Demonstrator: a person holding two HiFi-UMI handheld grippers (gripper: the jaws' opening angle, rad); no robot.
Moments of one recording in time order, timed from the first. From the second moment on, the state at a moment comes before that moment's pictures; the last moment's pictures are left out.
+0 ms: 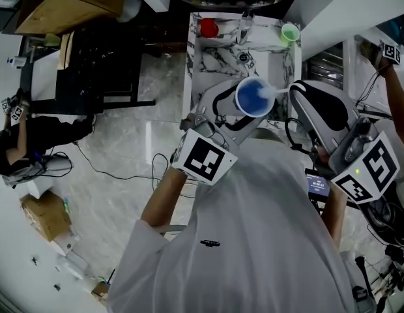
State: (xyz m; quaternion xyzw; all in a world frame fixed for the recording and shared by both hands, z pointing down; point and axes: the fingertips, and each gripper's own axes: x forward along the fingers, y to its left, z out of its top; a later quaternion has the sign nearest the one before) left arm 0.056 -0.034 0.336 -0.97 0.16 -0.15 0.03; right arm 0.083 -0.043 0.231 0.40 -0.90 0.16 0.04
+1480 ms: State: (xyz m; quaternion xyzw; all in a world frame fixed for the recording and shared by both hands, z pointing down) left arm 0.069 -0.024 0.329 -0.97 0.16 -0.16 0.03; right arm 0.083 -0.054 0.218 0.37 -0.92 0.16 0.00
